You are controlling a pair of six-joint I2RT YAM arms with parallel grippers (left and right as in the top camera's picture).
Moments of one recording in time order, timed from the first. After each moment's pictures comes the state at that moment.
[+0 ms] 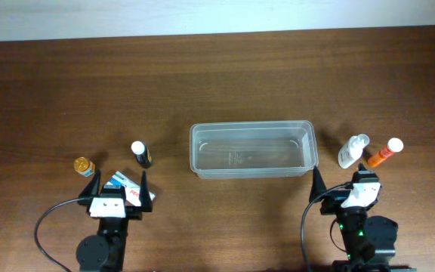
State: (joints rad) left arm -0.06 0.04 0.02 -0.03 -0.02 0.05; right arm -0.05 0.06 0.10 -0.23 -0.08 0.06
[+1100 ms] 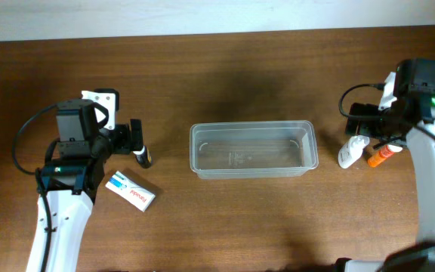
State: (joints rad) left arm 0.01 1.22 1.01 -0.54 0.06 0.04; right arm -0.24 1.54 1.42 -1.15 0.02 0.08
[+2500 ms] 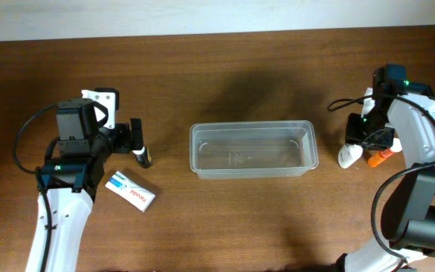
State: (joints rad) left arm 0.01 1.23 1.01 -0.54 0.07 0.04; right arm -0.25 1.83 1.42 -1.14 0.02 0.05
